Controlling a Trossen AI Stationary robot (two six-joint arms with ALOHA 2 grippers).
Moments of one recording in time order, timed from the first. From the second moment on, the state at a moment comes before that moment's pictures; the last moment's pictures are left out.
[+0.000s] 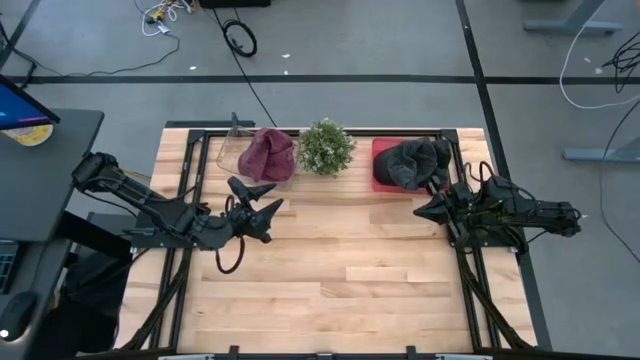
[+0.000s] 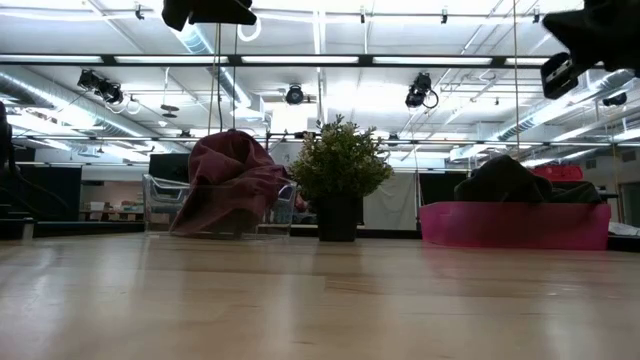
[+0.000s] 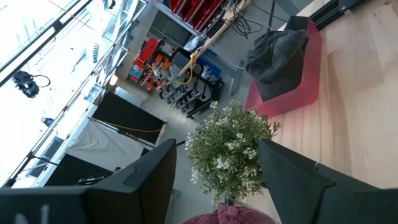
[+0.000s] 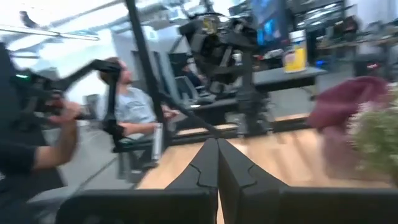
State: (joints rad) left arm -0.46 1.14 0.80 0.10 -1.16 0.68; right arm -0.05 0.01 0.18 -0.05 -0.27 0.24
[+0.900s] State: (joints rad) left arm -0.46 1.14 0.80 0.10 -1.15 0.69; right arm -0.05 0.01 0.02 0.15 -0.20 0.02
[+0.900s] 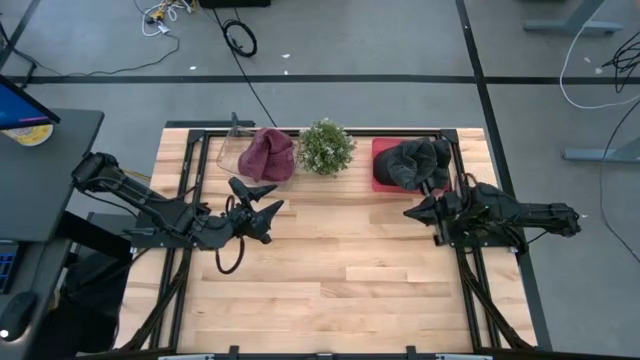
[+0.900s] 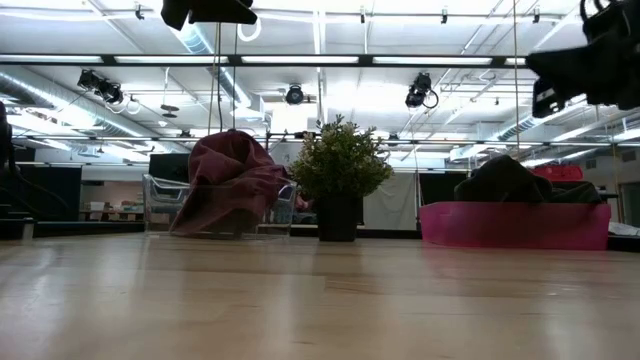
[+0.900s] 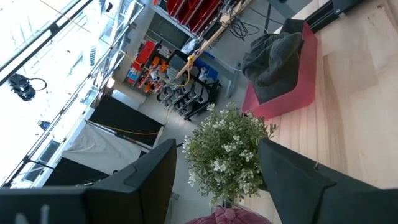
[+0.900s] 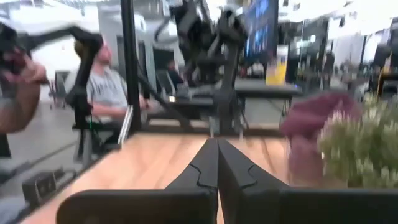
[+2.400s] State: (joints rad) left arm -0.10 0.80 0.34 0.34 -0.37 0.29; right arm -0.05 0.04 0.02 0.04 -0.15 0.15
